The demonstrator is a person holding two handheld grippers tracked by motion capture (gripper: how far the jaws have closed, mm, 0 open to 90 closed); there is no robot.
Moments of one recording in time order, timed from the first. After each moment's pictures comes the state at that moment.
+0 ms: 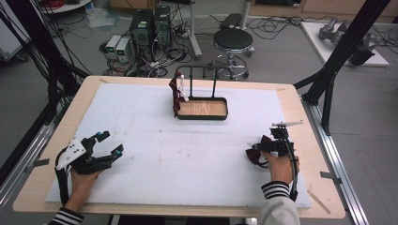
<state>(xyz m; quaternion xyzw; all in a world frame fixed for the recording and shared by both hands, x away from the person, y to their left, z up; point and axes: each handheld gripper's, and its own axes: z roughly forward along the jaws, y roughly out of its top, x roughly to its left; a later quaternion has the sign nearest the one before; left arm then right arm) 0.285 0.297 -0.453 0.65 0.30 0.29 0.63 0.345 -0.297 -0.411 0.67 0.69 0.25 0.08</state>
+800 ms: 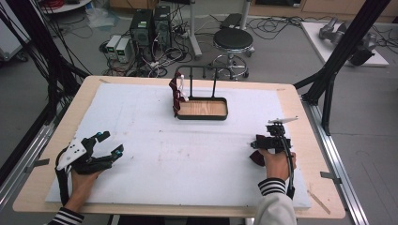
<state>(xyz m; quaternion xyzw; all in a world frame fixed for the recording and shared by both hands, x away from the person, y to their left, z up) 0.284 0.296 -0.453 0.65 0.30 0.30 0.63 0.354 -0.288 -0.406 0.67 0.70 0.23 0.10</state>
